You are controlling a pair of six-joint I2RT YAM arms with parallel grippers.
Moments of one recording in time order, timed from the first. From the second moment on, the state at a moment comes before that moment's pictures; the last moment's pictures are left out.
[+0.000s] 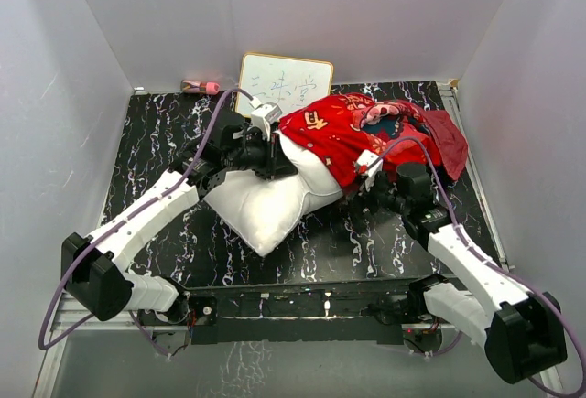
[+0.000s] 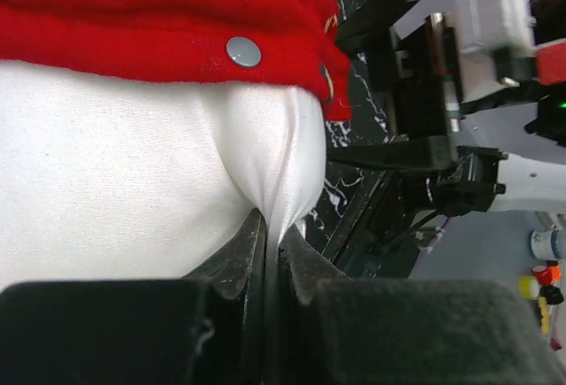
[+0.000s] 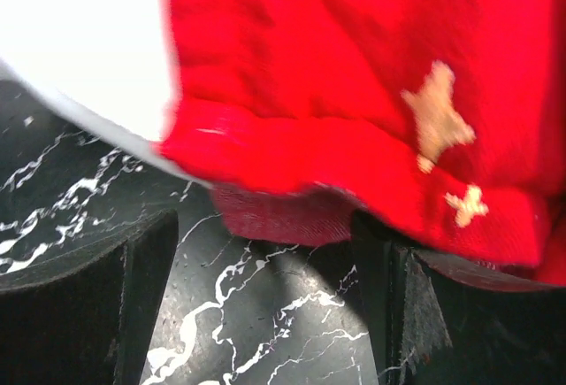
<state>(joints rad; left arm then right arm) -0.63 1.33 1.17 -0.33 0.49 -0.34 0.32 0.91 0.54 -0.09 -0.55 -0.40</state>
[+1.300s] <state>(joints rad) -0.40 1.46 0.95 0.11 0.74 -0.84 0.52 1.30 1.12 -0.06 -0.78 -0.04</state>
